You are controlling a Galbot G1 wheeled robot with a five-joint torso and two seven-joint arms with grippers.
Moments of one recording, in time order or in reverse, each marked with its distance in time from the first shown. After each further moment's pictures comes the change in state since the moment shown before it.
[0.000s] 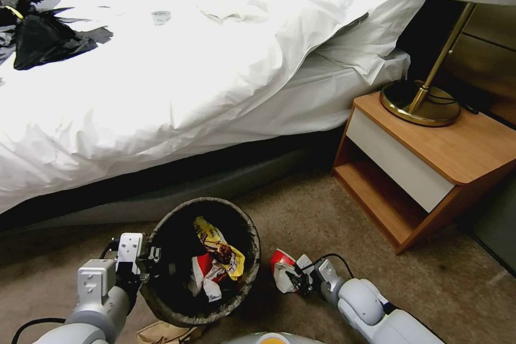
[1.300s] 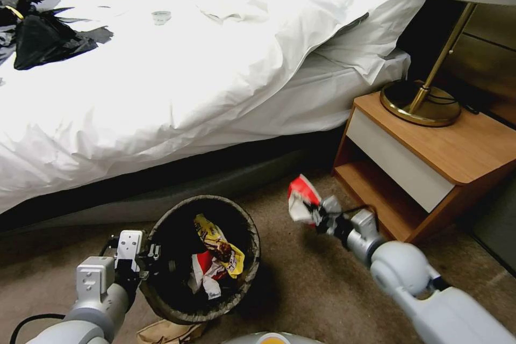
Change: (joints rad) left arm -0.014 0.027 -0.004 0.000 -0.020 0.000 -0.004; right arm -0.076 -0.171 0.330 0.609 0.279 -0.021 0.122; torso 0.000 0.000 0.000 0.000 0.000
